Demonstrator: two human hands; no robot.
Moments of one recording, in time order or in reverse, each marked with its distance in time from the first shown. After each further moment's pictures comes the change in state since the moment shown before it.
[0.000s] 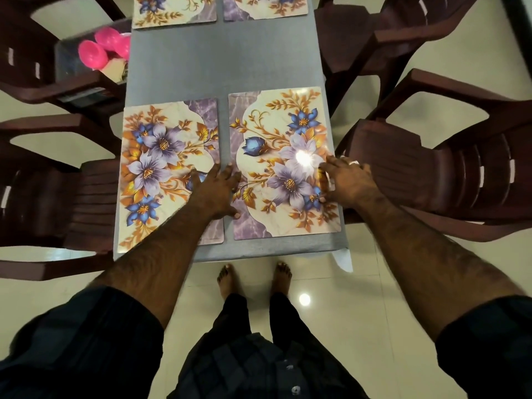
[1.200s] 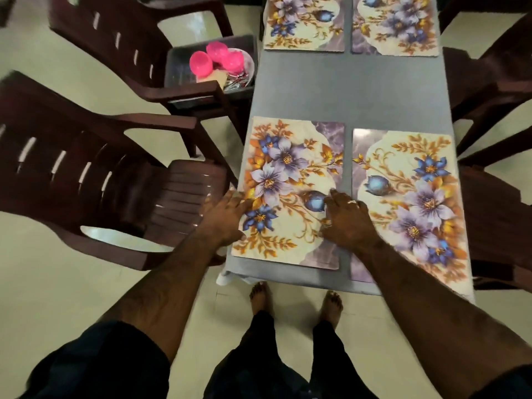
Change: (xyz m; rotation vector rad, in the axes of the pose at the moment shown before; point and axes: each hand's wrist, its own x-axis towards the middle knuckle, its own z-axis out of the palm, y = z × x) left_hand -0.086 -0.271 0.090 -0.167 0.062 -0.065; right_hand 0.061 -0.300 0.031 -0.006 0.098 -0.136
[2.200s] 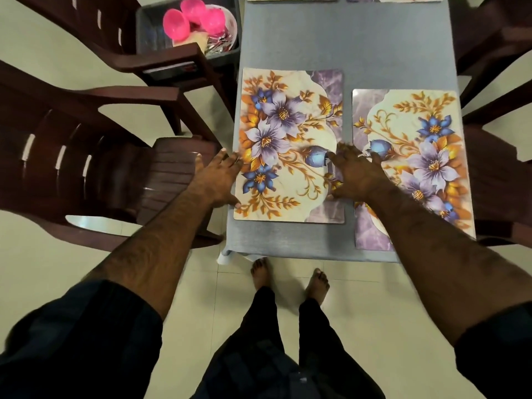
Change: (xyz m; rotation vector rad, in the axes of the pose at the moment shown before) left_hand 0.032 -0.020 -0.023 0.070 -0.072 0.041; right_hand 0.033 0.025 -0.021 -0.089 -0.124 -0.001
